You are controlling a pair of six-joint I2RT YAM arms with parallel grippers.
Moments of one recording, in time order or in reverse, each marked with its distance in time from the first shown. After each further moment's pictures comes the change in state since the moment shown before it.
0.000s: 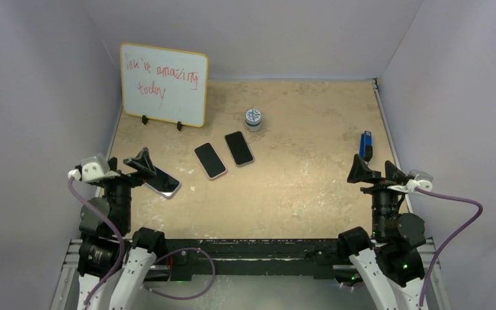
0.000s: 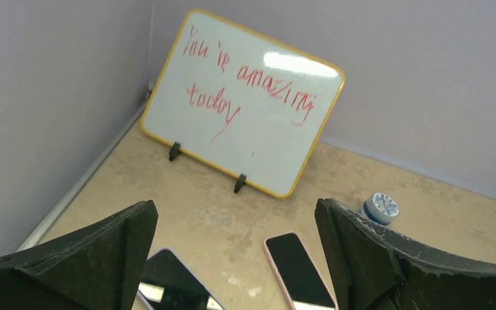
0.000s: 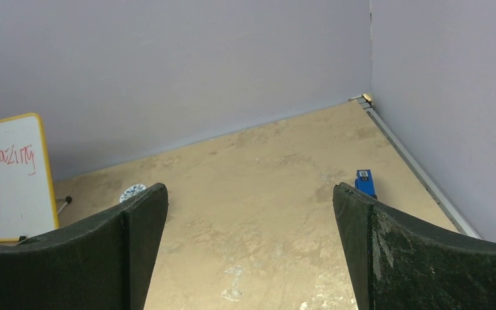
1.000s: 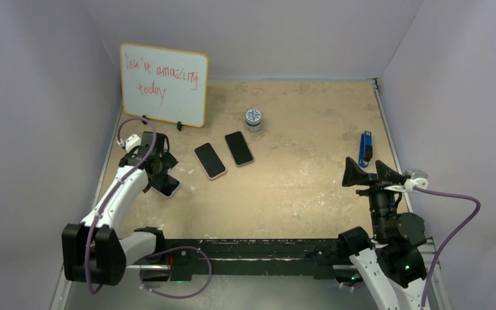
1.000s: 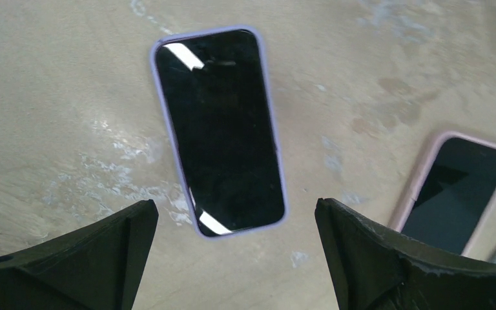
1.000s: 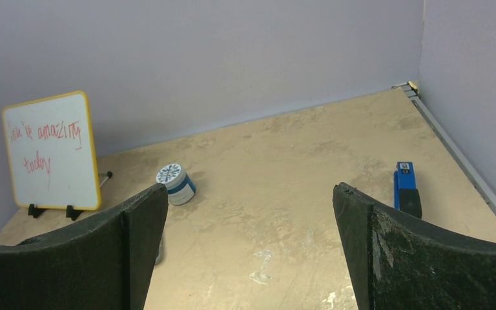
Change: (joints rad) left arm 0.095 0.985 0.081 -0.341 -0.036 -0.658; right arm 0.016 0.000 0.010 -0.041 -0.099 0.063
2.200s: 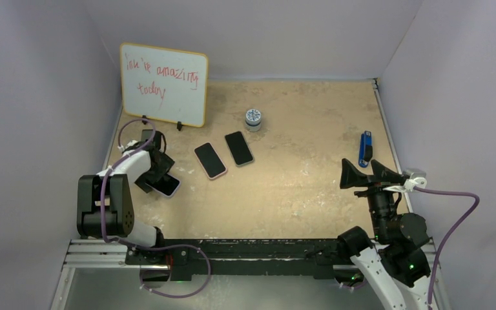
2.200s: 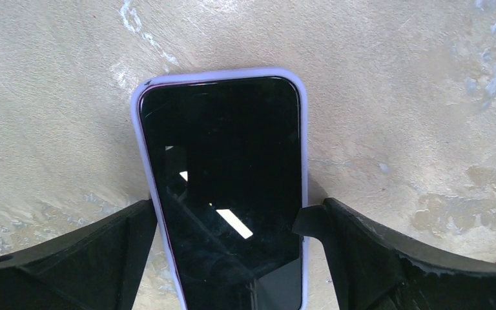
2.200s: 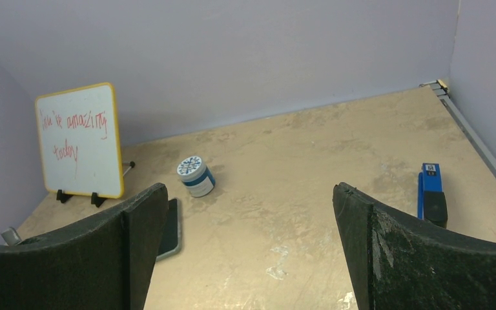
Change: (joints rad) left arm 0.178 0.374 -0.004 0.168 0.068 -0.023; right arm 0.104 0.000 0.012 -0.003 0.027 0.003
